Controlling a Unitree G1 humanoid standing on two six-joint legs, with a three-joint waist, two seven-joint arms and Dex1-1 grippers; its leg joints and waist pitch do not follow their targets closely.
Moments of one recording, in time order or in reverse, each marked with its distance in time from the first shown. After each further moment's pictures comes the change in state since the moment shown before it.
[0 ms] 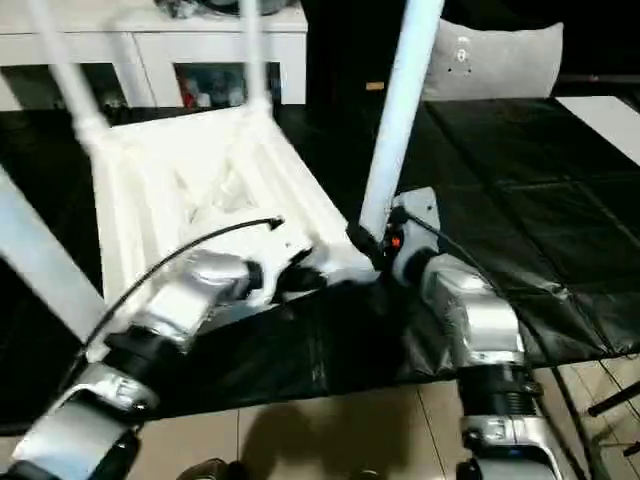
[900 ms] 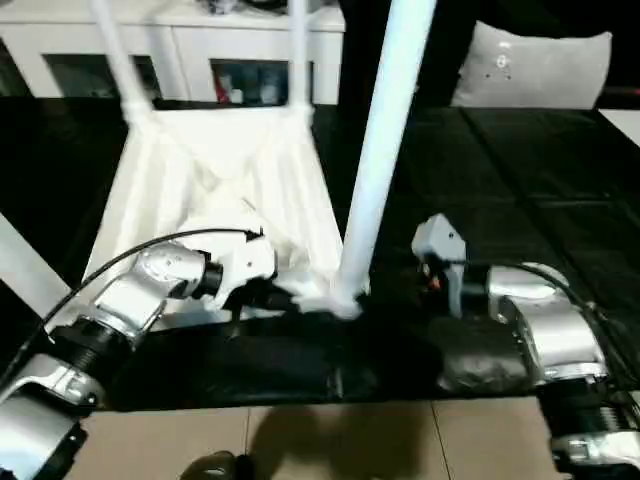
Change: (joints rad) left arm 0.000 0.265 -0.113 0.028 -0.021 -0.373 -0.487; right arm 0.083 -0.393 0.149 -0.001 0.070 -0.264 0.794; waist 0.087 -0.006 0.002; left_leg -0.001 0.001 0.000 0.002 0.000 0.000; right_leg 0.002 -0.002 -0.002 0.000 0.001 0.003
